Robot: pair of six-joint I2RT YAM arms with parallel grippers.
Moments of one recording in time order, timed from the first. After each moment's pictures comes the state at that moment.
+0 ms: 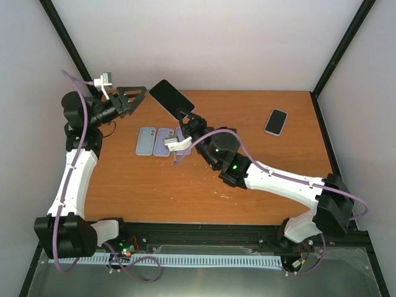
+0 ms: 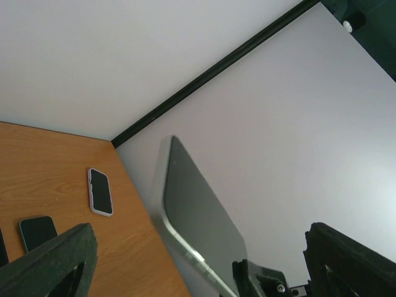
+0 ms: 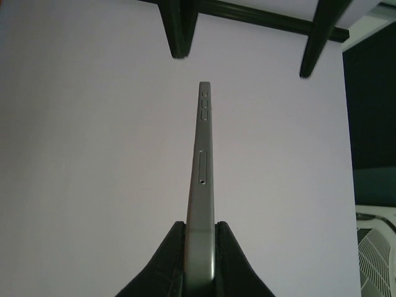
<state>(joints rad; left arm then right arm) 0.08 1.19 1.13 0.21 1.05 -1.07 1.03 1.43 1.11 0.55 0.37 -1.82</state>
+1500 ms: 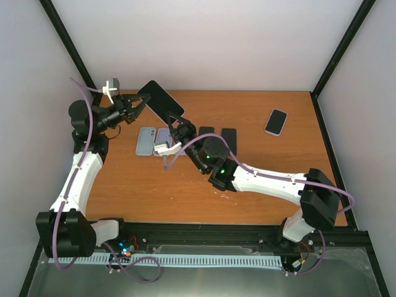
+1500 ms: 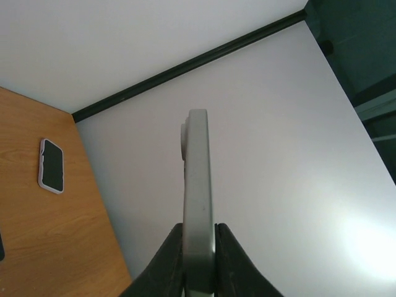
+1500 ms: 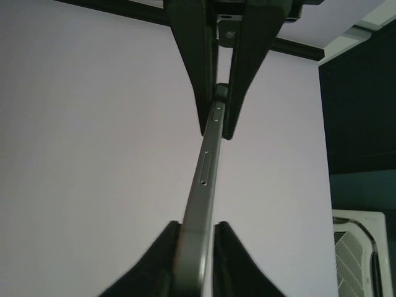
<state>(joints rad) 0.04 1.19 1.00 0.47 1.06 -1.40 1.10 1.56 1.12 0.74 0.38 -1.91</state>
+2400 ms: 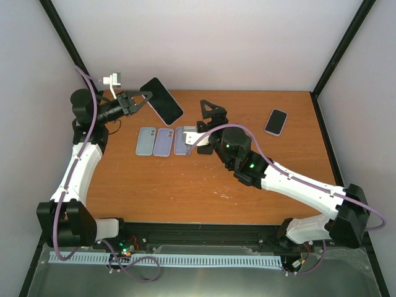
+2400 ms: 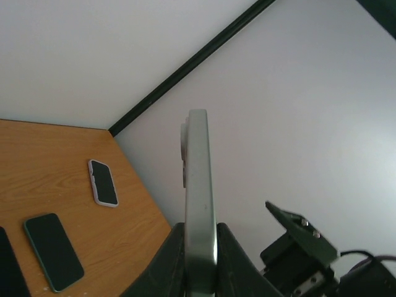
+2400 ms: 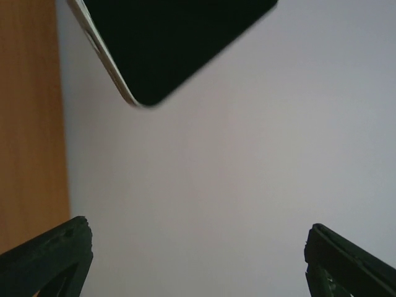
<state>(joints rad) 0.04 1.27 1.11 0.31 1.10 -1.03 0.99 1.32 1.06 0.32 0.48 -1.48</state>
